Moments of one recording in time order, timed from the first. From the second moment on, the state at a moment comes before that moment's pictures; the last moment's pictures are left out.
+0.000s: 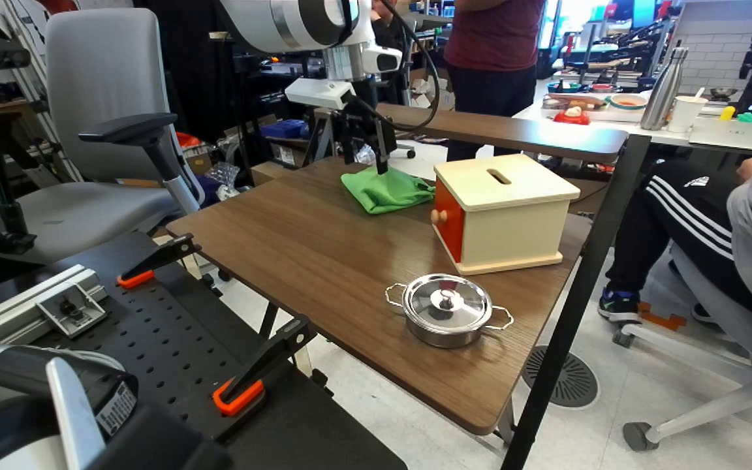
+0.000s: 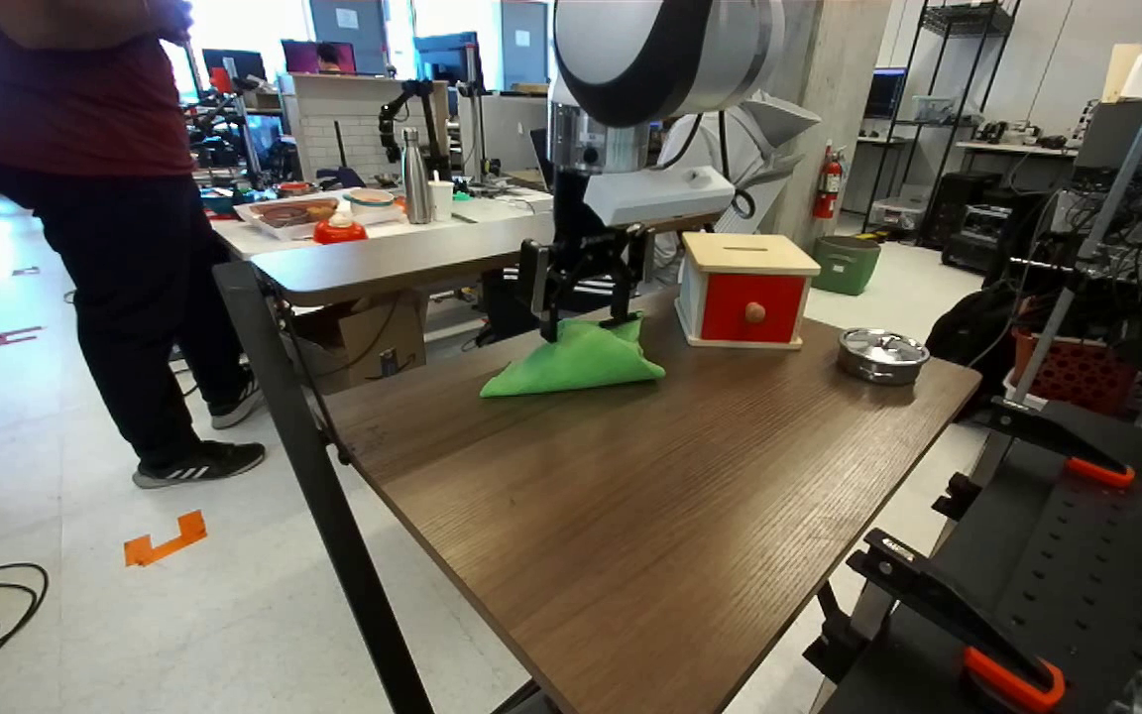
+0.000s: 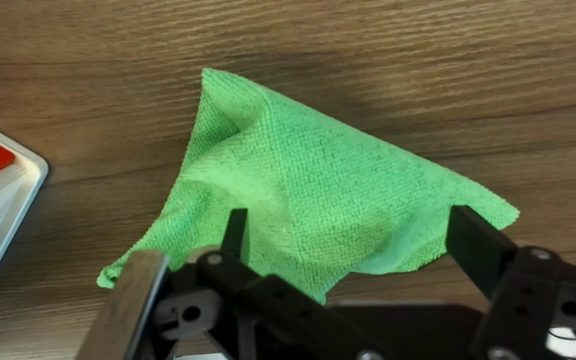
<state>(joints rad) 0.17 0.76 -0.01 -1.69 -0.09 2.53 0.25</state>
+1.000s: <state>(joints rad) 0.17 0.87 -0.01 -1.64 -0.09 2.53 0.20</state>
